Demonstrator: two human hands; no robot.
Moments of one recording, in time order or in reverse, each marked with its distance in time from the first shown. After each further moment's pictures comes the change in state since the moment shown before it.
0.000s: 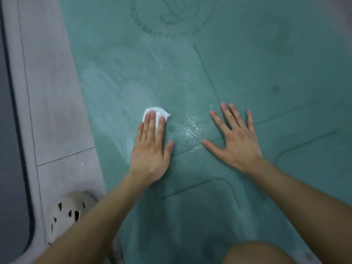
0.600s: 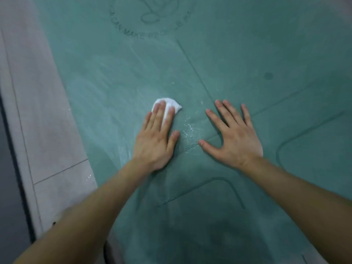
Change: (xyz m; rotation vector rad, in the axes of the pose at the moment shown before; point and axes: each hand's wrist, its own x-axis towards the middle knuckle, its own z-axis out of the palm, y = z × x) left_hand 0.058 0.011 -0.005 0.030 -0.022 0.200; right_hand -0.007 0.006 0.009 0.050 0.029 0.036
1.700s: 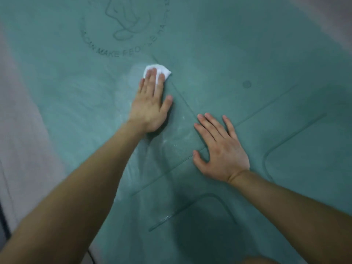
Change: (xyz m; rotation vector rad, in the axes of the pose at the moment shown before) left_hand 0.152 -0.002 -0.024 0.018 -0.027 0.046; right_hand -0.002 0.002 0.007 0.146 0.116 0.003
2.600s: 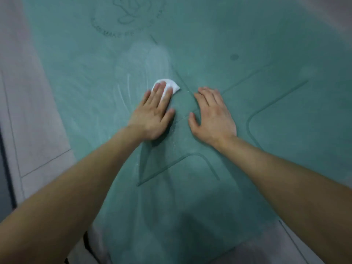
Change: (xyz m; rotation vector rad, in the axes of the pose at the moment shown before) left_hand -0.120 0.050 0.025 0.055 -0.070 0.103; right_hand -0.017 0.003 0.005 0.090 0.180 0.042
